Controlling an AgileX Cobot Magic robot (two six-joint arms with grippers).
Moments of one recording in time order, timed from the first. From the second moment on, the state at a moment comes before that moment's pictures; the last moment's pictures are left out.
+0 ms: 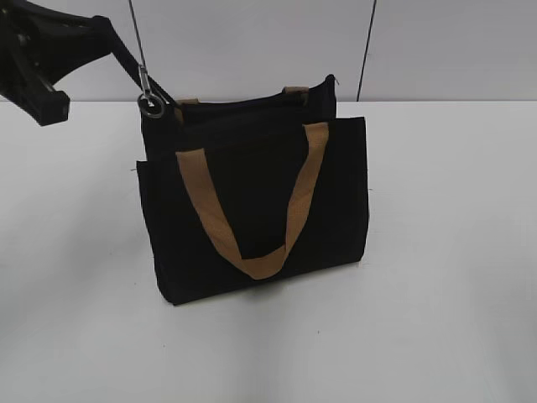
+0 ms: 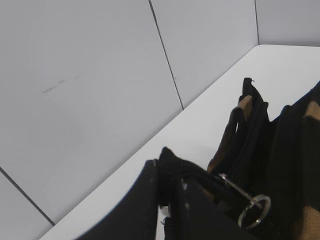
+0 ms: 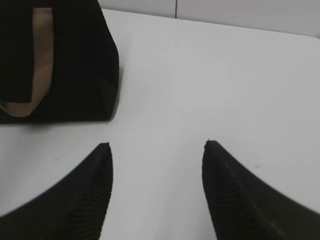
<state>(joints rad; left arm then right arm) -0.22 1.25 -0.72 1.21 -0.51 -0.61 -0.01 0.12 -0.52 0.24 0.94 -0.26</state>
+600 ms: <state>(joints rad) -0.22 1.24 -0.72 1.21 -0.51 -0.61 -0.01 0.73 -0.61 1.04 0.69 -1.18</state>
